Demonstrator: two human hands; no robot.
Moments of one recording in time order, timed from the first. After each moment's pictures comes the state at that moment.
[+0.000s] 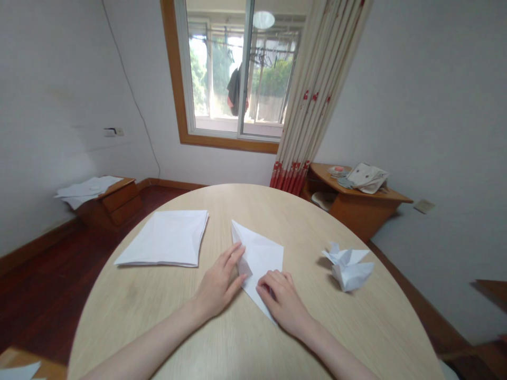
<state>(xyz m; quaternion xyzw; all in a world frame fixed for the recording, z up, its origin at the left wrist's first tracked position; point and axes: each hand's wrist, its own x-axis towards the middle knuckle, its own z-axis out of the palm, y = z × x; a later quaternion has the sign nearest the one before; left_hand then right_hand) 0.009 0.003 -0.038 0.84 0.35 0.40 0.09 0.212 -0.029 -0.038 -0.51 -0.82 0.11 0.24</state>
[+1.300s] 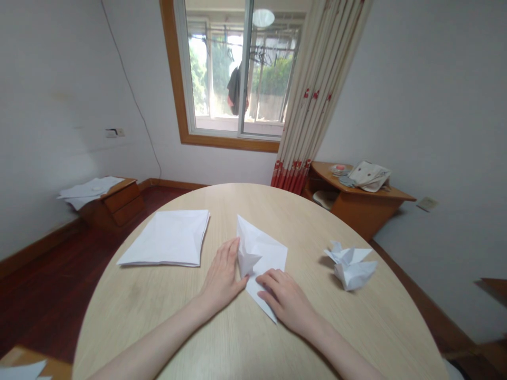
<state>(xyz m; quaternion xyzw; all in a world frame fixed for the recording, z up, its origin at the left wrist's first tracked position) 0.021 0.017 -0.053 0.81 0.44 0.38 0.04 0.218 -0.029 -0.028 -0.48 -0.85 0.08 0.19</state>
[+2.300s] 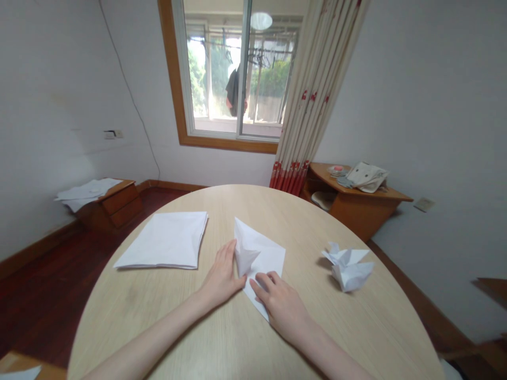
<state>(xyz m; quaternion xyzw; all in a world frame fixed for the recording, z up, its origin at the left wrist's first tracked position) 0.022 0.030 -0.057 0.79 0.45 0.38 0.17 0.206 -0.034 -0.027 -0.47 -0.88 -0.04 0.04</state>
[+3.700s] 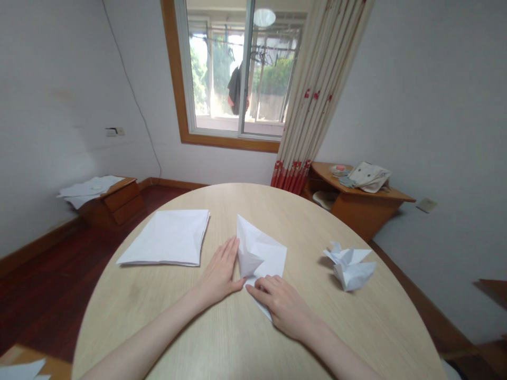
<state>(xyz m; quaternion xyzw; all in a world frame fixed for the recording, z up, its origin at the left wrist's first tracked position) 0.007 0.030 -0.057 0.86 0.43 0.28 0.07 0.216 -0.034 -0.020 -0.39 -0.92 0.02 0.07</state>
